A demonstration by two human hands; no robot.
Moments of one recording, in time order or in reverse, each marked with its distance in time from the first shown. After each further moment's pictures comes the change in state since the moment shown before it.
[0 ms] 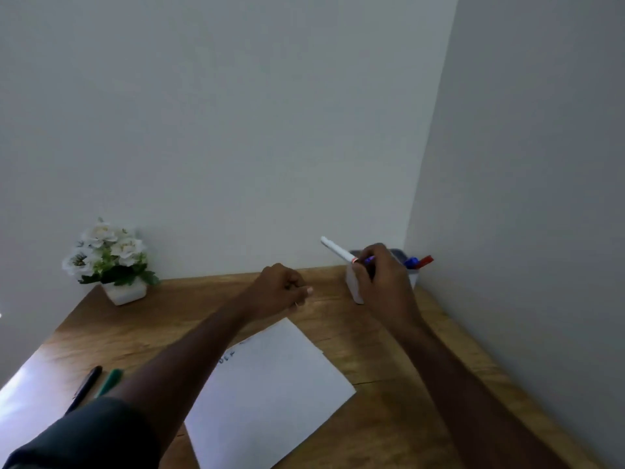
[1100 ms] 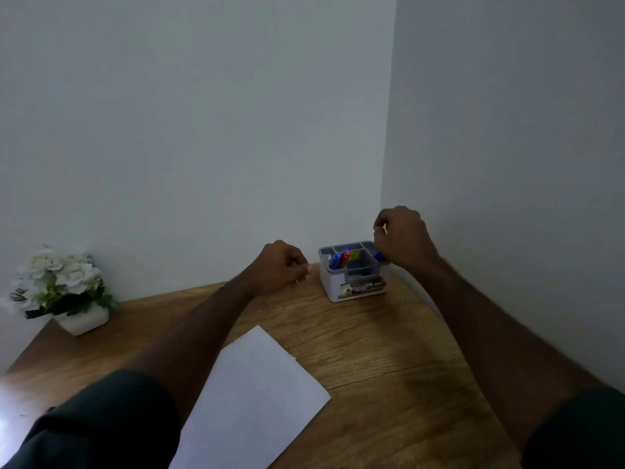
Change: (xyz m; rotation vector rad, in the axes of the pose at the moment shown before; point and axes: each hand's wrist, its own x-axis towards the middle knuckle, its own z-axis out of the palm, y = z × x) left_hand 0.073 0.040 0.019 0.159 -0.017 0.106; right_hand 0.092 0.060 -0.069 -0.412 -0.015 -0.001
